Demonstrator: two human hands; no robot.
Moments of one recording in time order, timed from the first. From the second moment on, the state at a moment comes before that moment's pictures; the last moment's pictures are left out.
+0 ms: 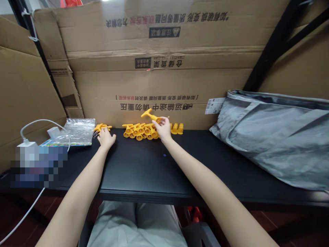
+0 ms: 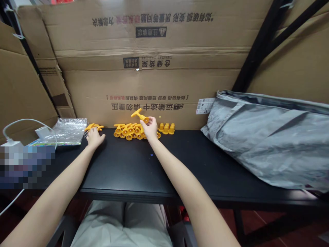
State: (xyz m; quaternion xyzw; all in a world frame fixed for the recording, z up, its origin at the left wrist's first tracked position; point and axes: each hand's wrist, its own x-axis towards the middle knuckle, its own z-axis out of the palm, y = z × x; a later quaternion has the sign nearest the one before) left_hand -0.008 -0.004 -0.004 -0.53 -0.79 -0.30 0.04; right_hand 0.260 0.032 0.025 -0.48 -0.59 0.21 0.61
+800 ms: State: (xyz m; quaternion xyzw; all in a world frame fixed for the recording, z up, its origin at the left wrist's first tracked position) left_hand -0.023 0.007 -0.020 -0.50 -0.83 -0.25 0.00; right_hand 0.177 0.026 0.023 -0.60 -0.73 -0.01 0.32
